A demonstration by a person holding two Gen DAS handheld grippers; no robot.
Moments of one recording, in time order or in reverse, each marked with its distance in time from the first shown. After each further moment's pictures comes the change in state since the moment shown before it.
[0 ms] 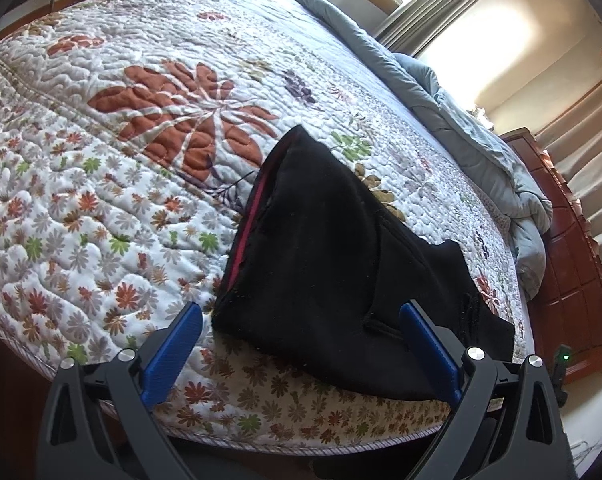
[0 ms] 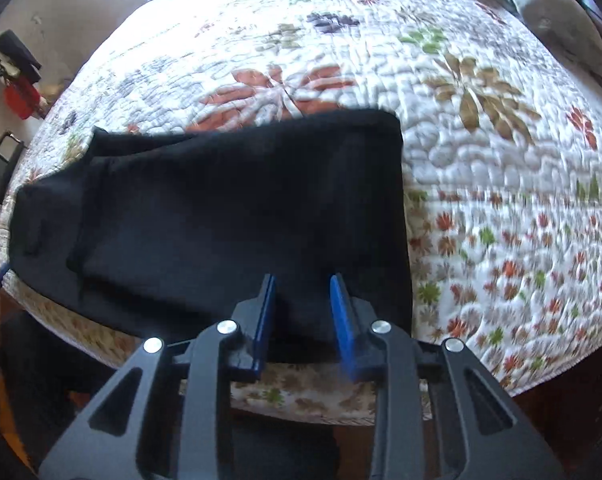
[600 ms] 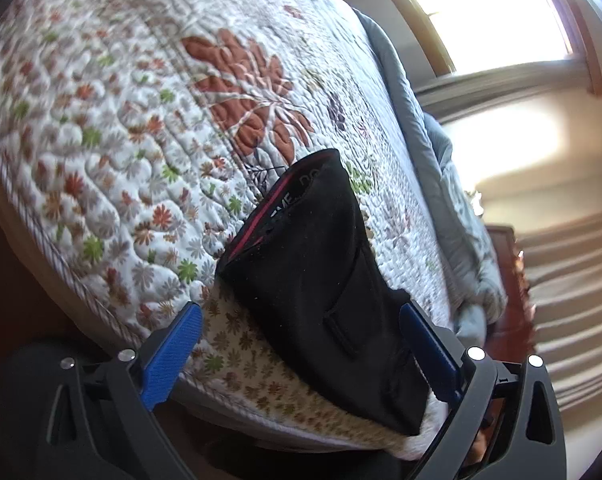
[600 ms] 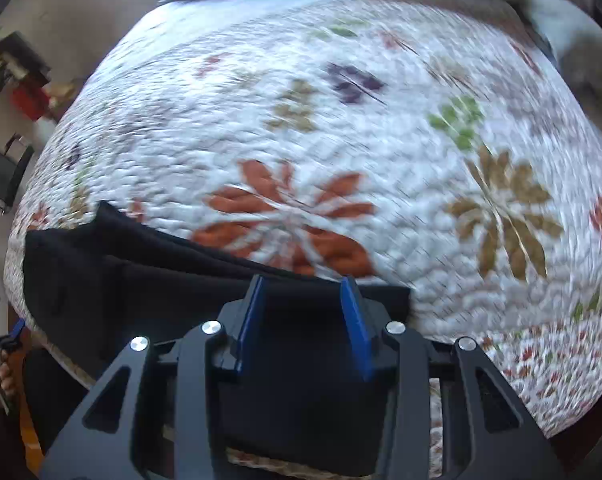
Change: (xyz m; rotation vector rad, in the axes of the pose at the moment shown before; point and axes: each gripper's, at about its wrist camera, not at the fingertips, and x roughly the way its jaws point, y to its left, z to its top) left arm -0.036 0.034 -0.021 -0.423 -0.051 -0.176; right arm 0.008 0.015 0.115 -0.091 0.016 0.033
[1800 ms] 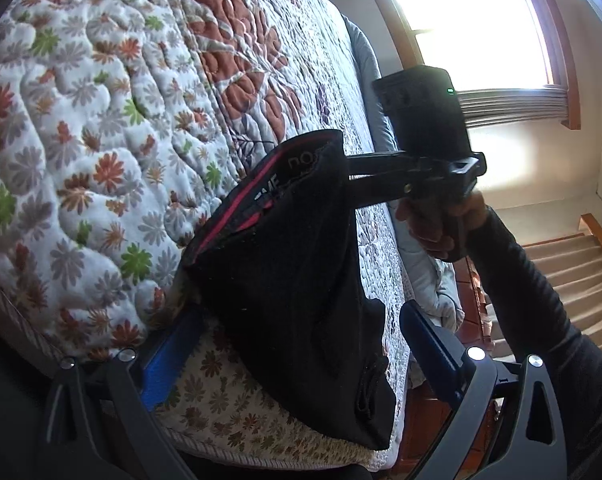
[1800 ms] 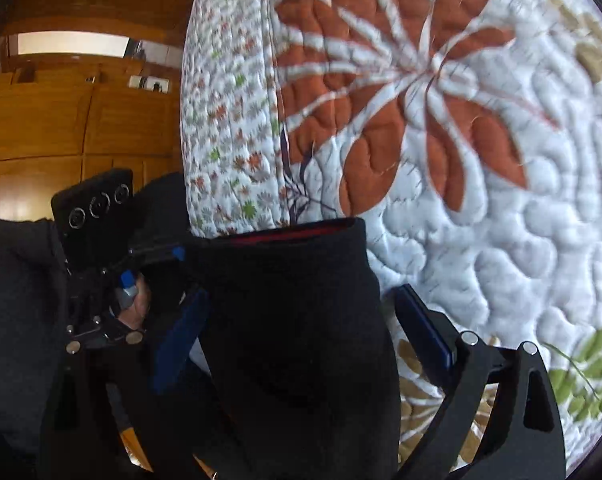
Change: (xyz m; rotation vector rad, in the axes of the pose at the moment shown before) left arm 0.049 0.029 -0.010 -0.043 -0.018 -0.185; right arm 0.227 0.536 0.066 -1.214 1.007 0.595
